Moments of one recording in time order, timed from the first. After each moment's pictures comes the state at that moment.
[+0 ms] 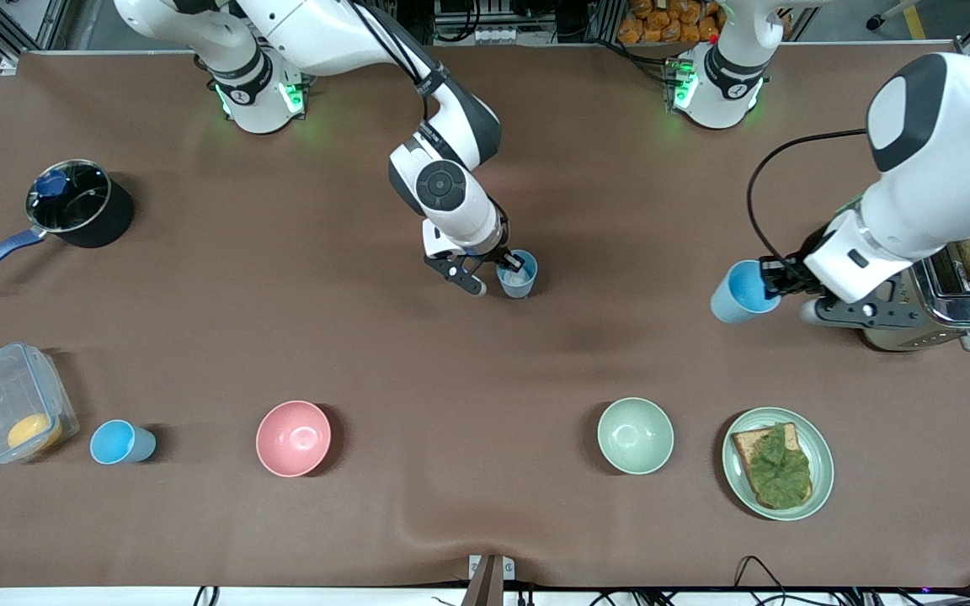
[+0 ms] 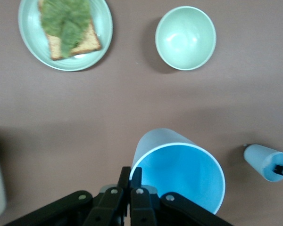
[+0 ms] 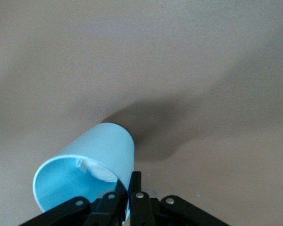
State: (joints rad) left arm 0.00 0.15 -0.21 -1.70 -0.09 1.84 -0.12; right arm 0.78 0.63 0.08 -1.70 0.30 2.42 1.27
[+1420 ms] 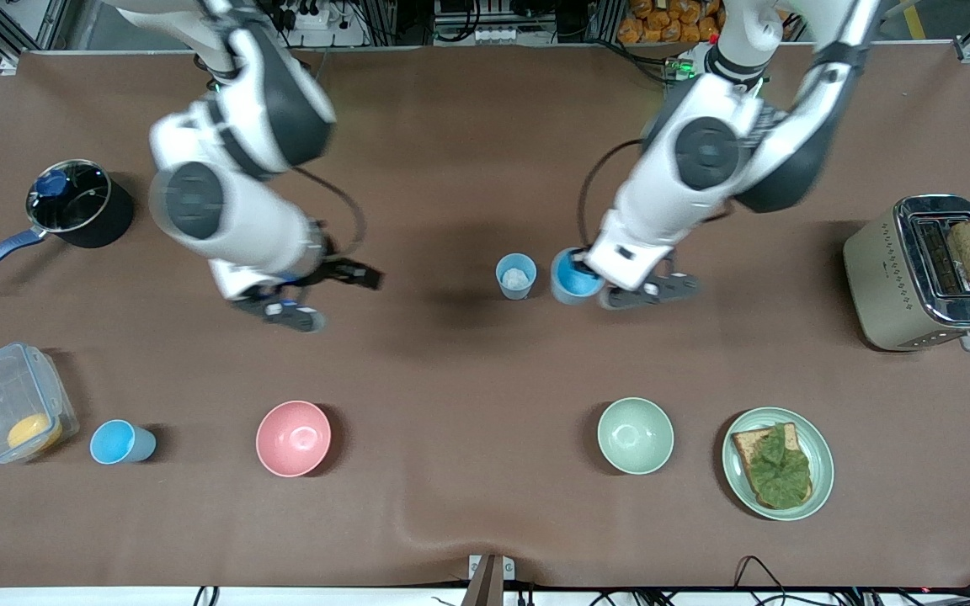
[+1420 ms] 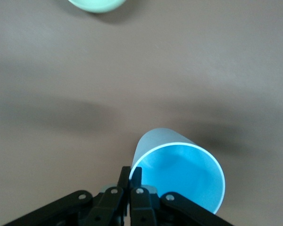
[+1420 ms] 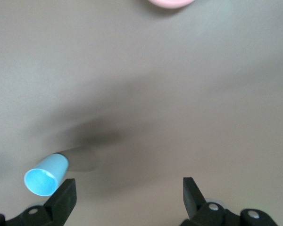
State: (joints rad) left arm -0.40 0.31 -0.22 -1.70 -0.09 2.00 -0.80; right arm 0.35 0.29 0.03 -1.59 0.19 1.76 0.62
